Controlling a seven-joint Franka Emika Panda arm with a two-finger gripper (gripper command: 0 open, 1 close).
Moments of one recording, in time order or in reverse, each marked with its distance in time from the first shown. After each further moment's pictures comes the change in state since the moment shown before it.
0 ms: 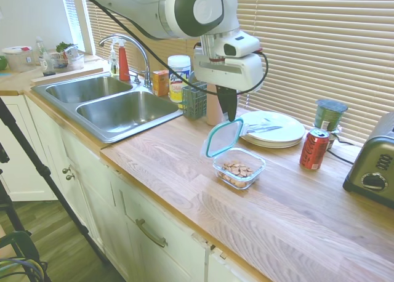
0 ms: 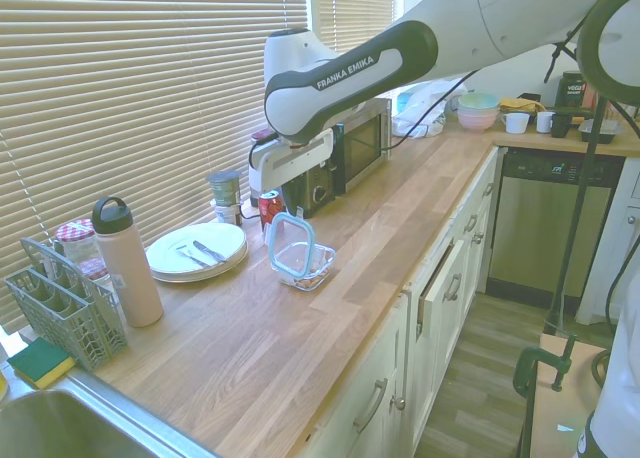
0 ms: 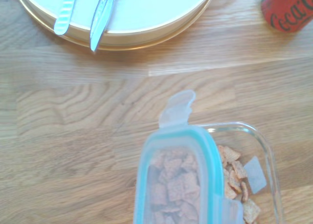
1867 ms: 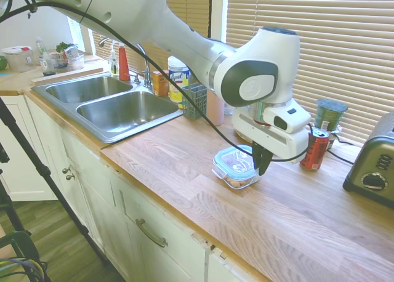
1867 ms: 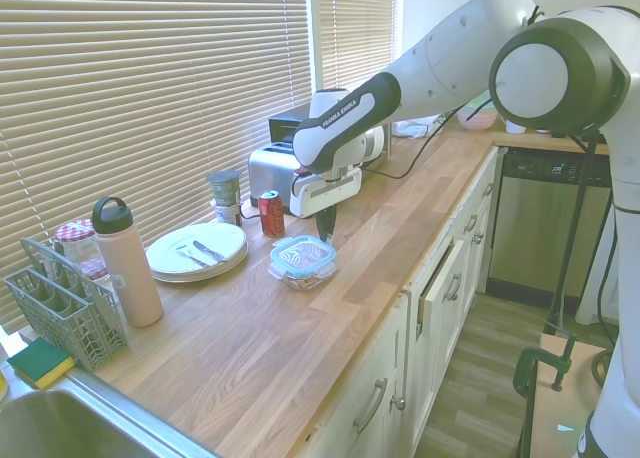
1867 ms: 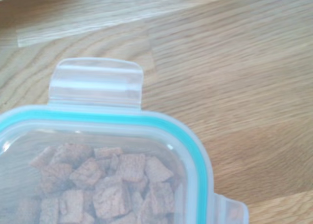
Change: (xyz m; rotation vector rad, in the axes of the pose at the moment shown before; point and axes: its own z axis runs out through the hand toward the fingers) arm 0.074 0.069 0.124 0.010 -0.123 0.078
